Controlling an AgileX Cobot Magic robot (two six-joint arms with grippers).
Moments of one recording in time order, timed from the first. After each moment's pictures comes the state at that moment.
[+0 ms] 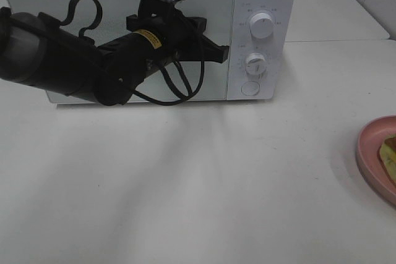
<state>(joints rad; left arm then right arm) -0.69 2.06 -1.15 -0.23 -0.67 0.20 0.05 0.00 -0.51 -0.06 1.04 0.10</state>
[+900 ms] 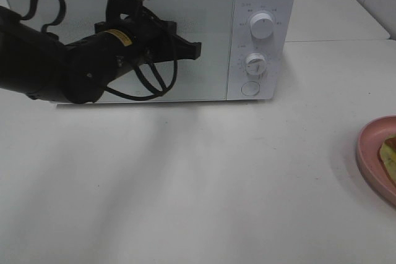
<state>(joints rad) -0.66 1.95 -1.02 -0.34 -0.62 0.21 0.05 0.00 -0.51 -0.06 1.04 0.10</state>
